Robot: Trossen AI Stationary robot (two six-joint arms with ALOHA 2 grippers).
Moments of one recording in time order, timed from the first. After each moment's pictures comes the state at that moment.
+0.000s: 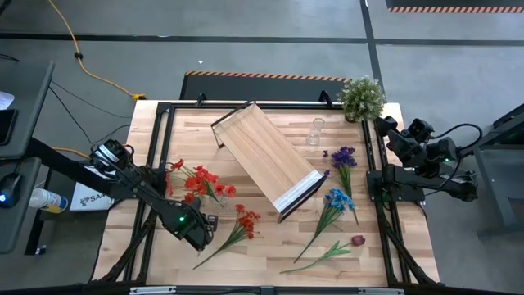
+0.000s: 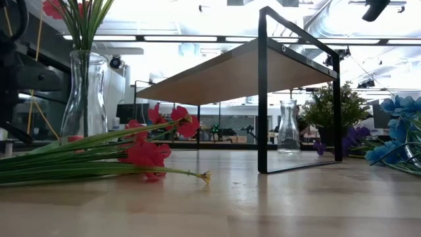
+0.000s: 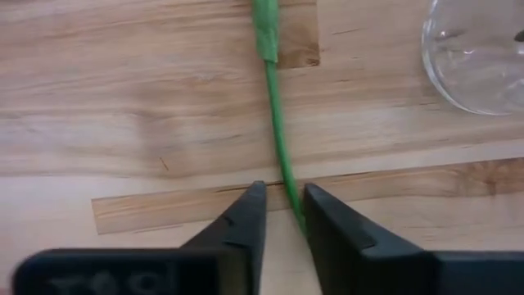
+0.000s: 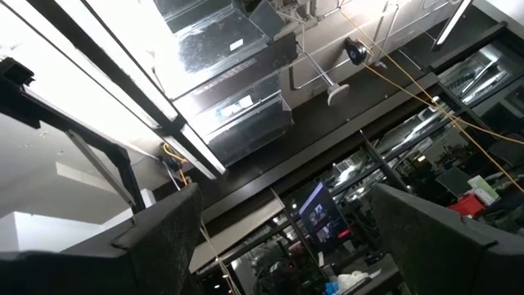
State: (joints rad) left arm -0.71 1.67 0.86 -0.79 -0.20 -2.19; right arm -0.17 0.02 0.33 0.40 0.10 0.60
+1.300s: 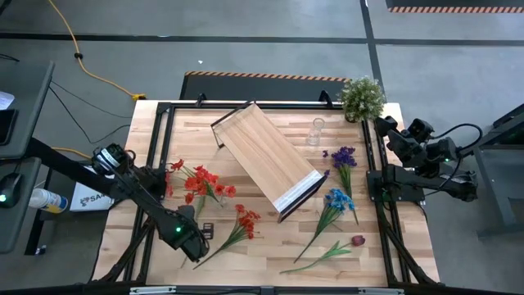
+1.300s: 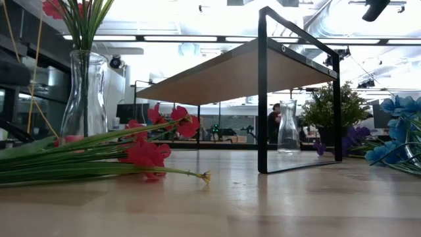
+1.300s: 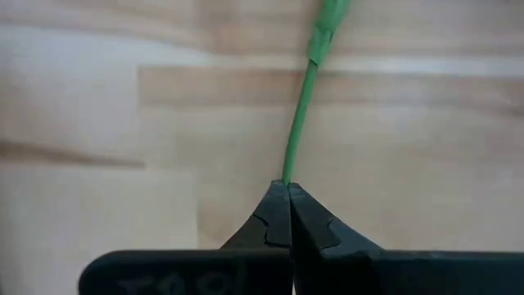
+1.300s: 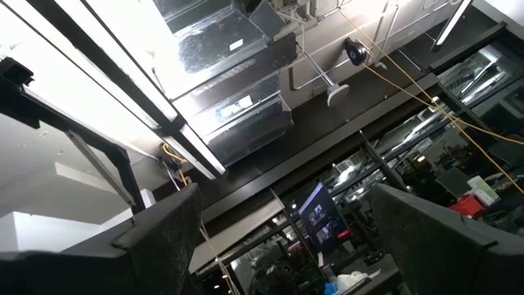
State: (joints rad) left arm -0.81 1.68 0.97 -0.89 -0.04 -2.40; right arm -0.17 0.02 0.33 0.40 0.10 0.60
